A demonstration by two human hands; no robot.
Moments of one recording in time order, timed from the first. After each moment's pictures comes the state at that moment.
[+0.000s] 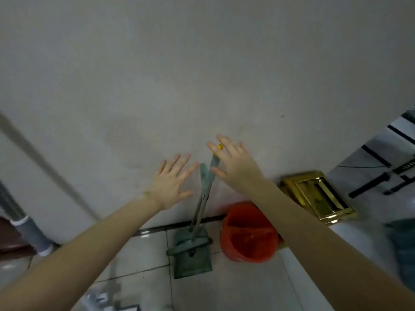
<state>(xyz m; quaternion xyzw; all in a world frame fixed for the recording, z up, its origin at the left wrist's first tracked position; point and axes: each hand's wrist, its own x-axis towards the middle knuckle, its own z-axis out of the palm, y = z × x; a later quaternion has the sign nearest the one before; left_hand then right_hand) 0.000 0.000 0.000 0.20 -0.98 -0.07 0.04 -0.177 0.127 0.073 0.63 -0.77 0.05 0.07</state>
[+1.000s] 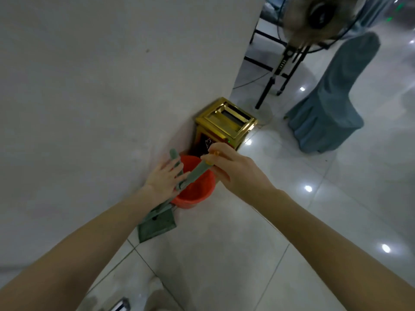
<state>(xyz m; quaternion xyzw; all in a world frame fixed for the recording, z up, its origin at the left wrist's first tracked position) -0.142 0.181 -0.064 -0.16 -0.96 0.17 -0.16 -0.162 0.398 0.076 0.44 -0.89 0.13 0.00</state>
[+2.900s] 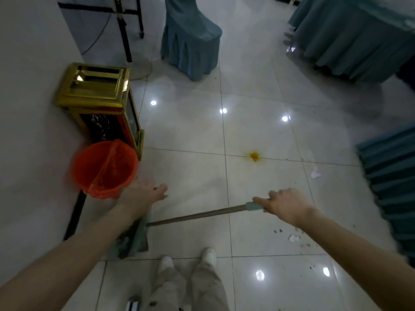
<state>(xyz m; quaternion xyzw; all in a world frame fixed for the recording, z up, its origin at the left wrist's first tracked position) -0.050 0.320 -0.118 -0.51 -0.86 0.04 0.03 0.140 0.651 0.022 0.05 -0.92 -0.22 -0.32</state>
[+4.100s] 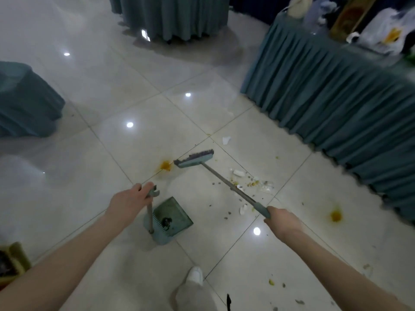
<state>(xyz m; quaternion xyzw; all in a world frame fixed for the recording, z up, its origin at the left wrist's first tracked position) -0.008 0.824 -0.076 -0.70 -0.71 0.11 0.00 0.403 0.937 -0.054 -0.62 -0.73 0.16 -0.23</state>
